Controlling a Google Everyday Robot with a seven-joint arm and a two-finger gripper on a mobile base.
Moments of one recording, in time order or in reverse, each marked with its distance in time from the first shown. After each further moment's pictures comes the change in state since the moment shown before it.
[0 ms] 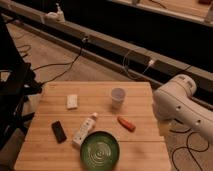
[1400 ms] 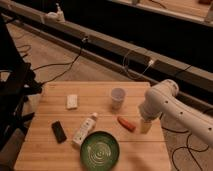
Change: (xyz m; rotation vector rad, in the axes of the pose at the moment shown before) arm -0.065 -0.025 0.083 -0.089 -0.225 0.150
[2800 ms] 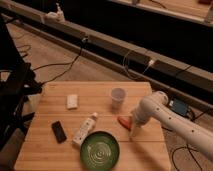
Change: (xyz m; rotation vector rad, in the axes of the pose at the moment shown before) arm -0.022 -0.003 0.109 -0.054 -0.142 0.065
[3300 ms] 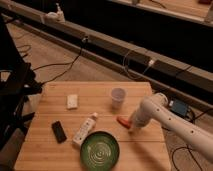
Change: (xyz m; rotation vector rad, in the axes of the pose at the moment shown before) arm -0.002 0.008 -0.002 -0.020 -0.003 -0.065
